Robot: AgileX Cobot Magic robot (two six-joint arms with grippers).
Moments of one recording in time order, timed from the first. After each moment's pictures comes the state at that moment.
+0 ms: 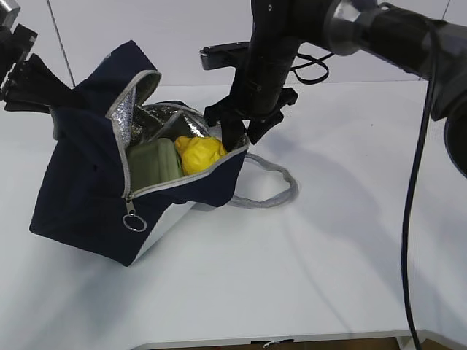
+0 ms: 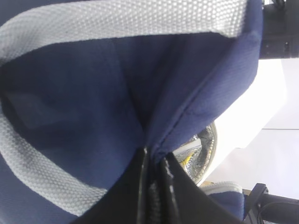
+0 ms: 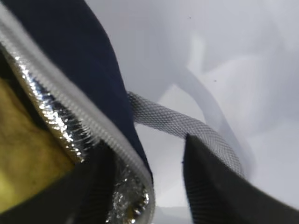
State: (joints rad) left arm 0.08 1.80 -1.38 -0.96 1.20 0.59; right arm 0.44 2.38 -2.27 0.11 1.25 -0.12
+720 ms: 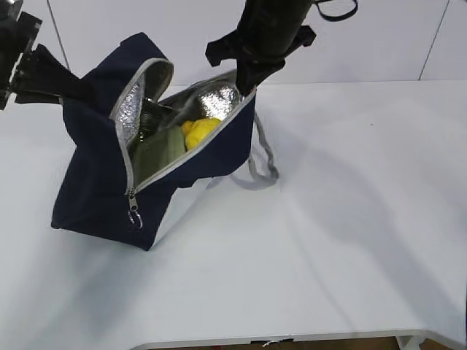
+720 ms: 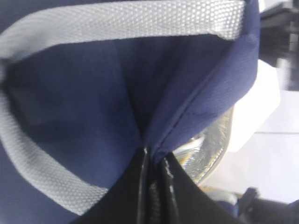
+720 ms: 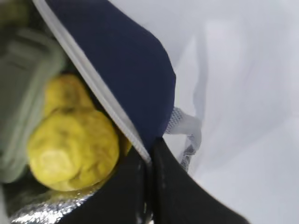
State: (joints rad) left arm 0.06 1.80 -1.38 -1.03 1.20 0.58; right arm 0.44 2.20 -2.27 0.08 1.26 -0.09
